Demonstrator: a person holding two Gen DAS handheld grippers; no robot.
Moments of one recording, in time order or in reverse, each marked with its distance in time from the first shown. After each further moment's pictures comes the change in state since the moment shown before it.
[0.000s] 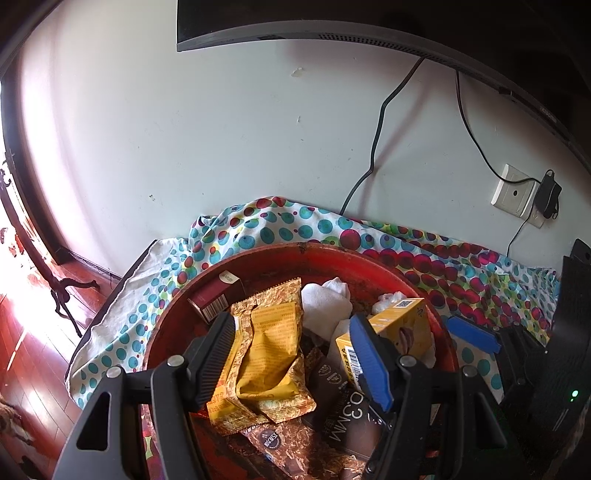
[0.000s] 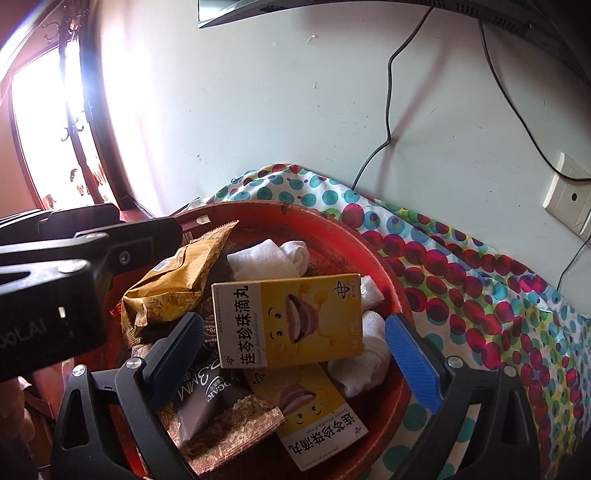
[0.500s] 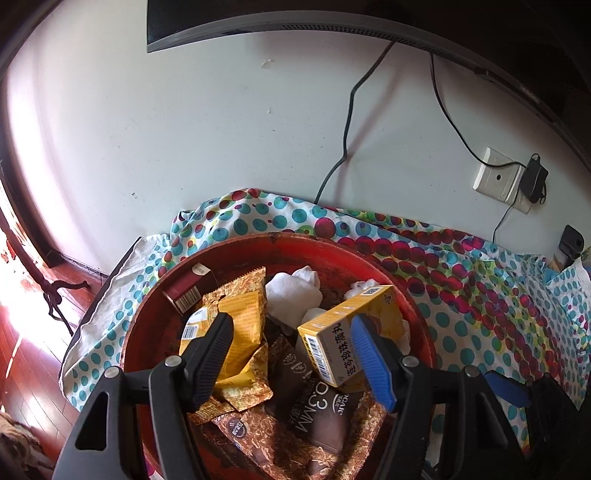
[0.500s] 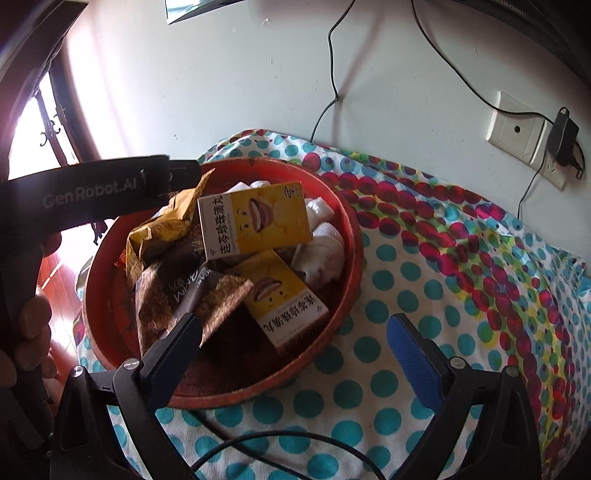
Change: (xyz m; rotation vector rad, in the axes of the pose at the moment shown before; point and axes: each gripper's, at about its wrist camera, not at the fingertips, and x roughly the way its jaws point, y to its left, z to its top) left arm -0.001 -0.032 -0.004 0.048 0.036 -0.037; right arm -0.057 -0.009 -0.047 0.104 0.138 -0.072
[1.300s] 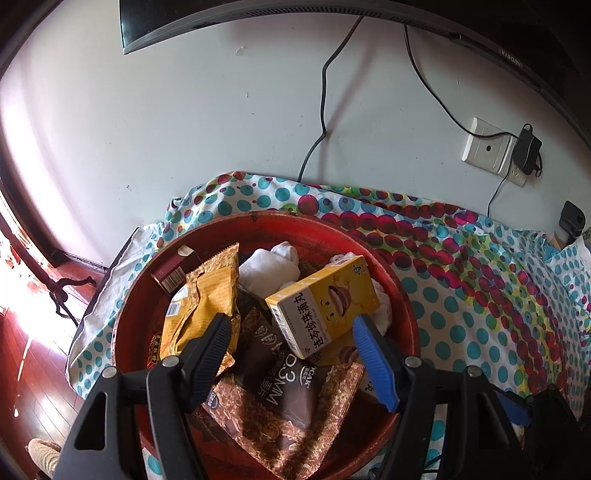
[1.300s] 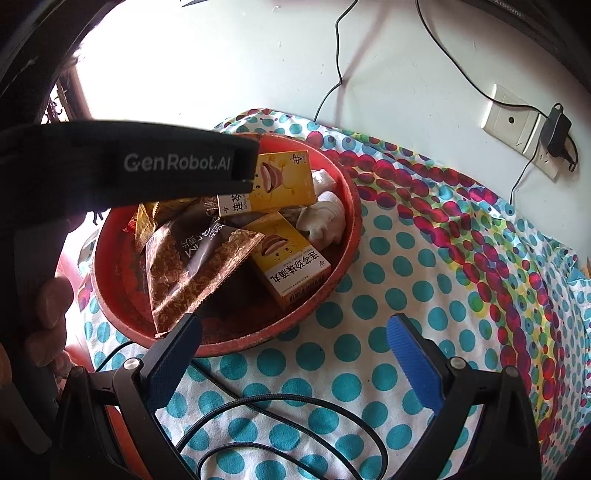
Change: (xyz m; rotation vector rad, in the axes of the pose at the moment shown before) left arm -0.005 -0.029 -0.011 0.034 0.073 0.029; right arm -0.016 0.006 -0.015 -0.029 0.060 -0.004
